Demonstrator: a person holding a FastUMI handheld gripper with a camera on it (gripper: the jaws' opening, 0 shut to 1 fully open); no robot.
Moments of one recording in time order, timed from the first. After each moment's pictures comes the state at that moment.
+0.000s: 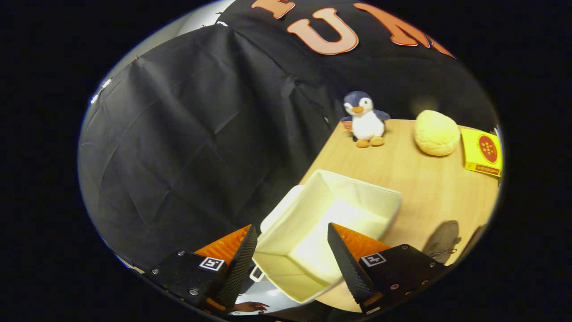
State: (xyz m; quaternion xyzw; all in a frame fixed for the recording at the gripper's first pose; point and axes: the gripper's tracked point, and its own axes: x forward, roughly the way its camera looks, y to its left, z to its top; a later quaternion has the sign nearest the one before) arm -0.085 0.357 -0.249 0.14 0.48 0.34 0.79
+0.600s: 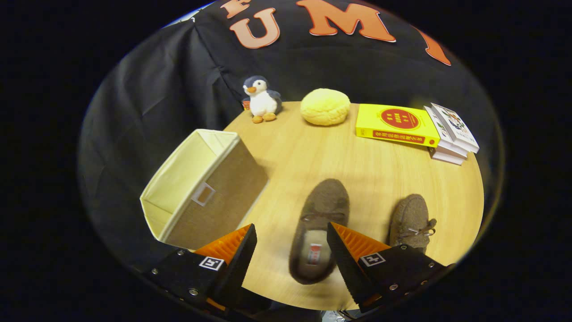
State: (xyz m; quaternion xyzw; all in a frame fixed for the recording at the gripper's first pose) arm -0.113 0.145 -0.371 0.03 0.52 0.17 0.83
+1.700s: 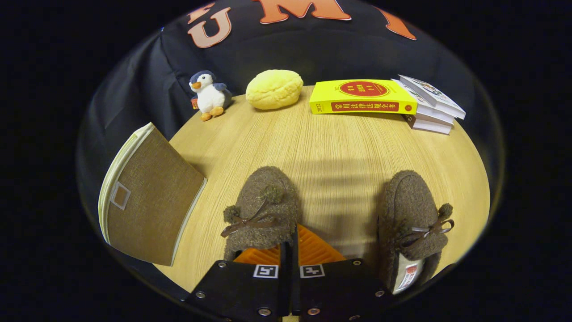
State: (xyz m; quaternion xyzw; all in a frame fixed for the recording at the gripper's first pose) arm -0.083 0.113 -0.454 0.07 0.53 0.08 0.84
